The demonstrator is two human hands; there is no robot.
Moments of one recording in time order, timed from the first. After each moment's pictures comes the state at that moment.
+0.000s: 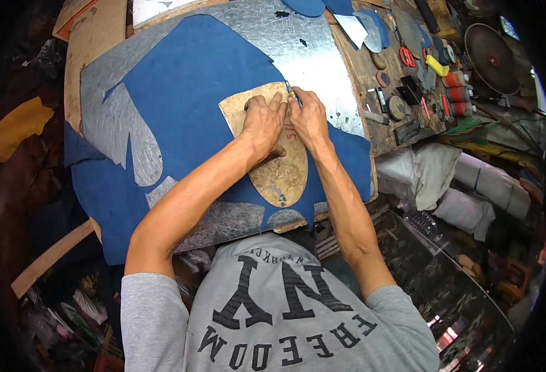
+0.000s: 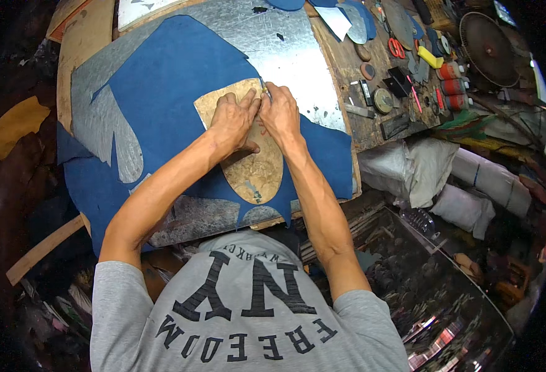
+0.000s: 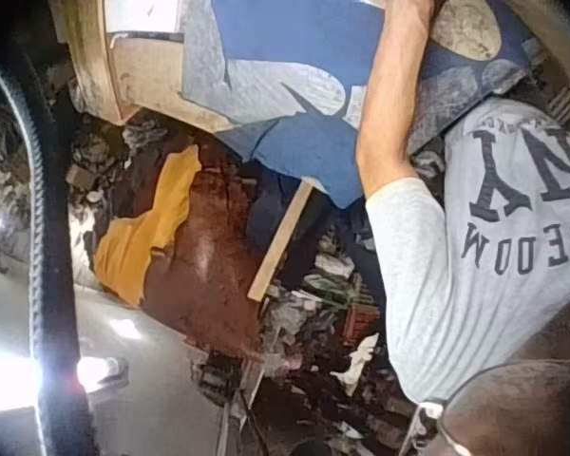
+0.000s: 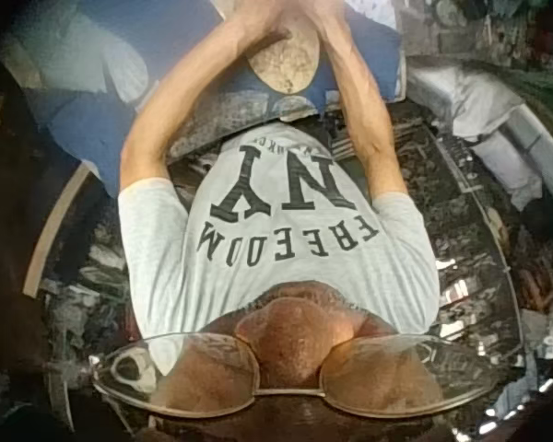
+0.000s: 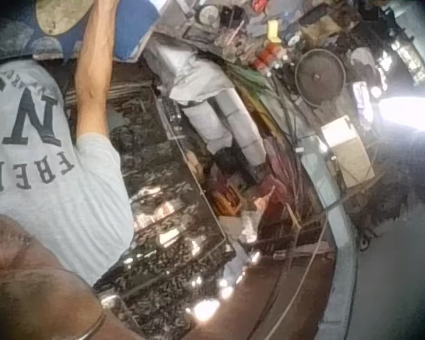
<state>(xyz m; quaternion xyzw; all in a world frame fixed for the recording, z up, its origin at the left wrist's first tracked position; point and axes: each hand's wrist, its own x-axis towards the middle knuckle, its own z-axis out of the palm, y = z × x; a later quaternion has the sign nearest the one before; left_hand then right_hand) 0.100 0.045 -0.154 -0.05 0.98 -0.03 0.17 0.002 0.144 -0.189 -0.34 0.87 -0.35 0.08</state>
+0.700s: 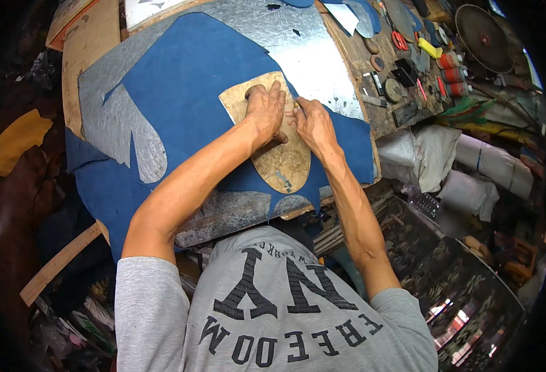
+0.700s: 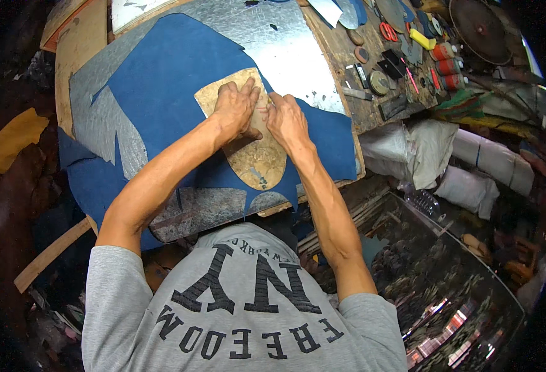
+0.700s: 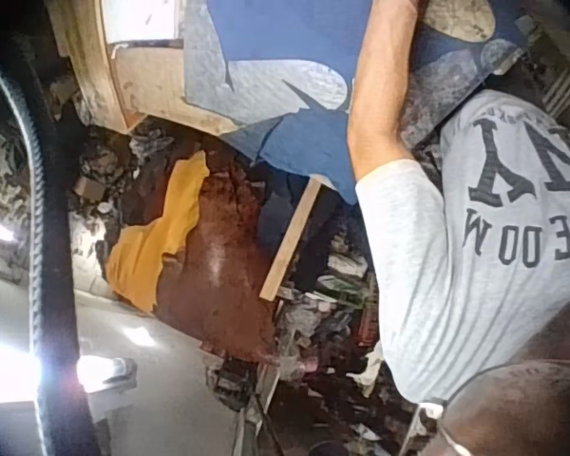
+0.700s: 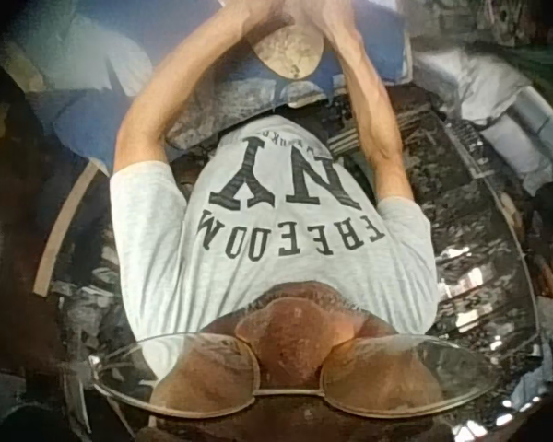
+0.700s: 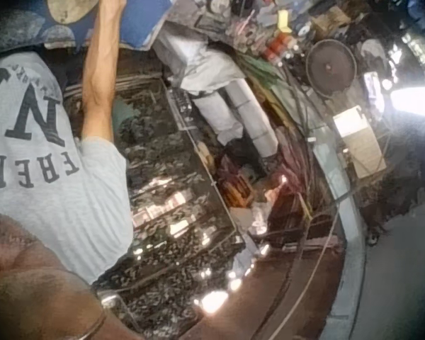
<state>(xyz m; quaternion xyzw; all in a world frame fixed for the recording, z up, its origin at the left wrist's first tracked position) 0.096 0.043 -0.150 -0.03 0.98 -0.03 0.19 0.032 0.184 -0.167 -0.33 0.89 -0.27 0.14</state>
